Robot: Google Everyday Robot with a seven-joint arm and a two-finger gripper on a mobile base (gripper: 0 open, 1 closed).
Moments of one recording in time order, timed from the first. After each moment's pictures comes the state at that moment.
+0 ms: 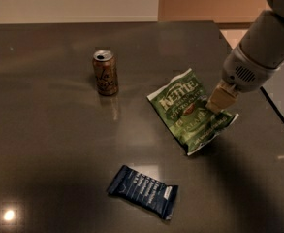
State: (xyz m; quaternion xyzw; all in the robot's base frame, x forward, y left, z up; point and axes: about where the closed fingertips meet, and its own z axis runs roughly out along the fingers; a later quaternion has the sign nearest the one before) arm 0.481 -0.175 0.889 -0.45 0.88 0.07 0.12
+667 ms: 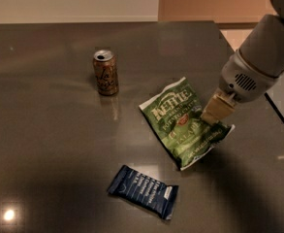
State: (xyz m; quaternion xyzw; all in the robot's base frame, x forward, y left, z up) arm 0.445 -0.153 0.893 -0.46 0.87 0.12 0.11
